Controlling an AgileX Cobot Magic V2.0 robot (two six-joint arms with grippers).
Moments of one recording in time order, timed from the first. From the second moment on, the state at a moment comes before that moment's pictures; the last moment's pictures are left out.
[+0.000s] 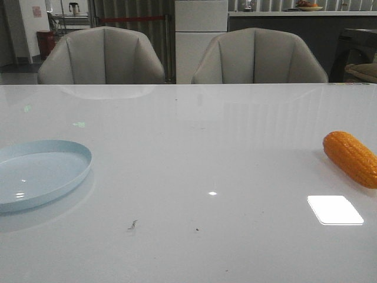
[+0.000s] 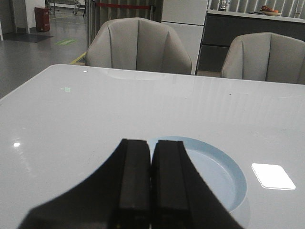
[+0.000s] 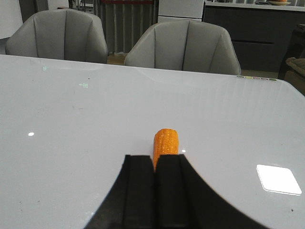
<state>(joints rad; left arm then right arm) -0.04 0.00 0.01 -0.14 0.13 0.08 0.07 -0.02 0.03 0.29 0.09 -0.31</state>
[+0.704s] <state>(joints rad) -0.04 0.00 0.00 -0.13 -0.27 0.08 0.07 -0.02 -0.08 0.29 -0.05 -0.30</state>
